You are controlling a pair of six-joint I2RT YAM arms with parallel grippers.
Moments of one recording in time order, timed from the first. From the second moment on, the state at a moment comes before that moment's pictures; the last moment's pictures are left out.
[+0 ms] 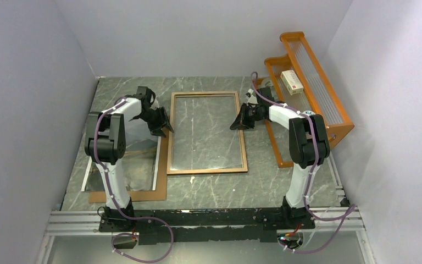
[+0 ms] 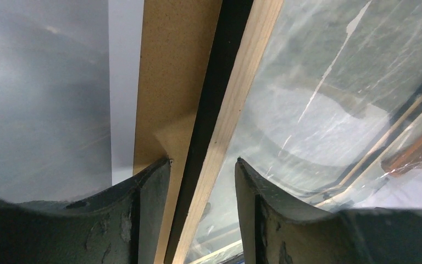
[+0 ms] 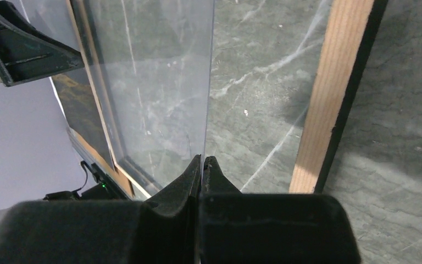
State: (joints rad) left arm -0.11 2.03 1.42 -0.68 0.42 -0.46; right arm 0.19 1.95 1.29 -0.35 -0.66 0.47
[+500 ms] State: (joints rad) left arm -0.11 2.04 1.44 -0.71 0.40 -0.44; right arm 0.19 1.96 1.29 -0.33 -0.66 0.45
